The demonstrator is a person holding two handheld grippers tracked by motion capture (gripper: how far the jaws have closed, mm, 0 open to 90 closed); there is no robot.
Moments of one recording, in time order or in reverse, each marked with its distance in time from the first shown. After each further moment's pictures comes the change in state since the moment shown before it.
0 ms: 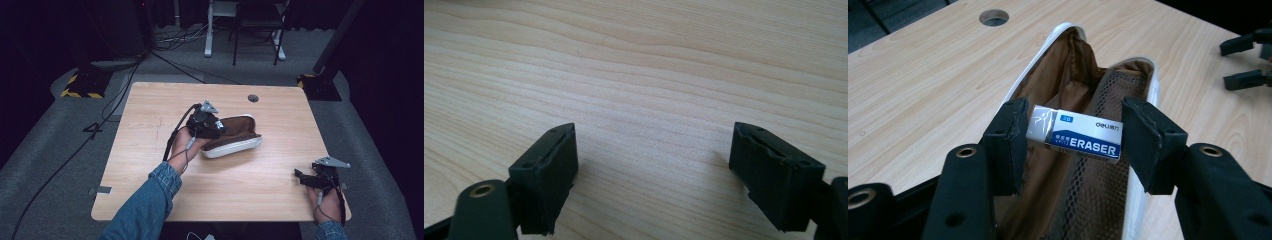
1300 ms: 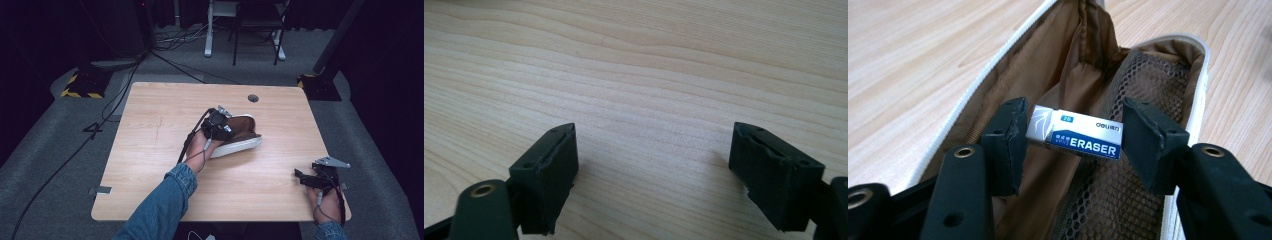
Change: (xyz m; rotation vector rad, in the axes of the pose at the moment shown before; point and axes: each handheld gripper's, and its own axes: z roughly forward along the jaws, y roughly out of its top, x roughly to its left) left arm -0.006 0.001 0.056 0.105 0.033 -0.051; right arm 0.001 0.000 0.000 0.001 -0.003 0.007
